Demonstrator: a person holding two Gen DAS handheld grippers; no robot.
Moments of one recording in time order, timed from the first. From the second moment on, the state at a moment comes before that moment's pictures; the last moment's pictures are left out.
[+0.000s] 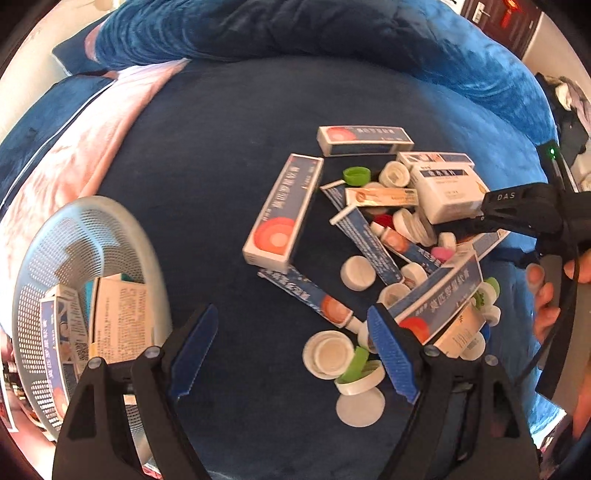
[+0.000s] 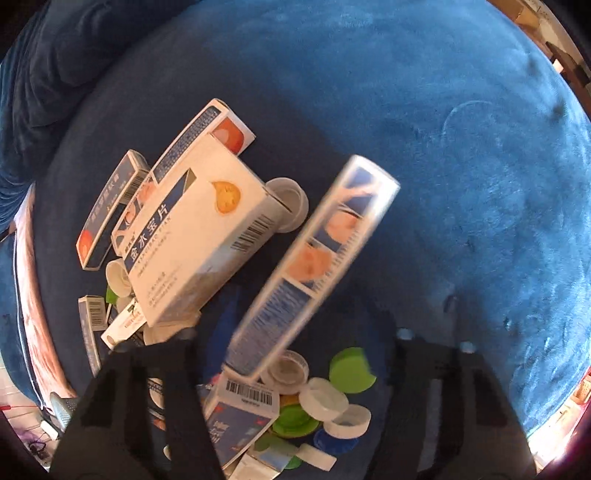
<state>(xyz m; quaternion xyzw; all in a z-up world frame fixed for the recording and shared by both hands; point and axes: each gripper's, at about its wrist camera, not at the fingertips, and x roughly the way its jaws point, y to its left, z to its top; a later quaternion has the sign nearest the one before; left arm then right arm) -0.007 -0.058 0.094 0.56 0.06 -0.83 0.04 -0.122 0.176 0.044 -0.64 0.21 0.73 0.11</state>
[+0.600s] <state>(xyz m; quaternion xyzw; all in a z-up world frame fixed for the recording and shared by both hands) -0.039 0.045 0.077 0.58 -0.08 -0.81 -0.11 -0.111 0.218 0.074 -0.66 0.16 0.73 0.08</state>
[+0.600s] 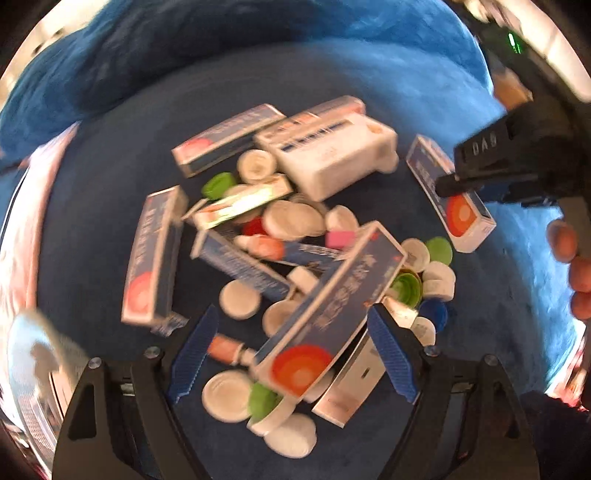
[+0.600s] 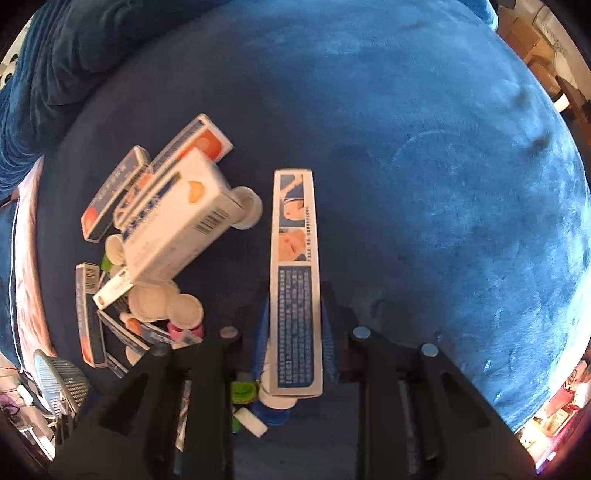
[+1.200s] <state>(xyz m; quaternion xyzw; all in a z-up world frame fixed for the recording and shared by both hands) -0.046 0.056 0.058 0.60 -0.04 -0.78 -0.15 -0.118 0.223 0.067 -0.66 0.17 0.73 0.07</state>
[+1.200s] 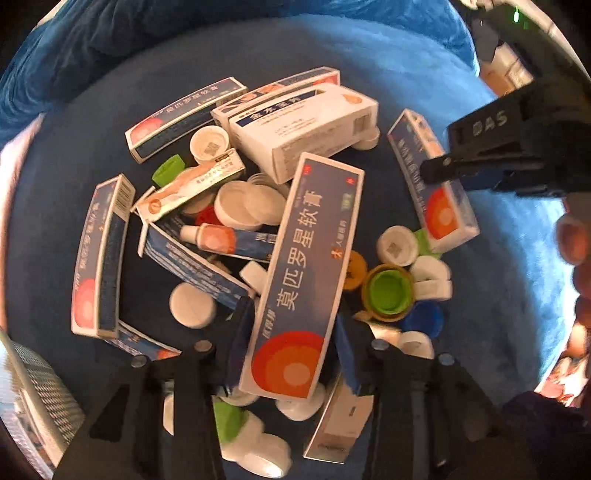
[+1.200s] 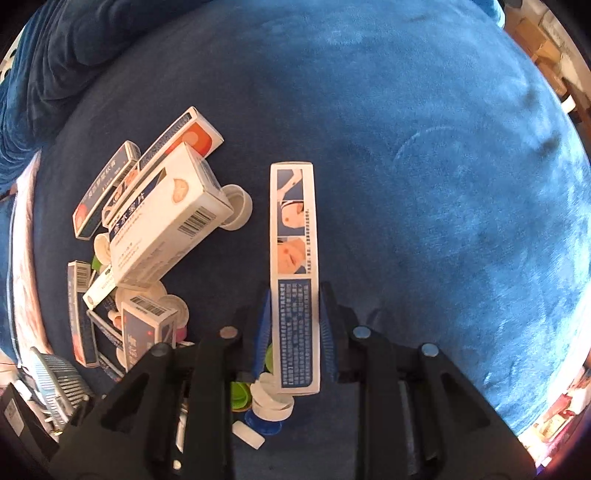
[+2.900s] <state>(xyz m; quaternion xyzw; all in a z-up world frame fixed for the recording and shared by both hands) 0.029 -0.130 0.163 0.48 0.15 -0.86 0.05 -0.045 0.038 0.136 -0.63 0.10 0.77 -0.09</state>
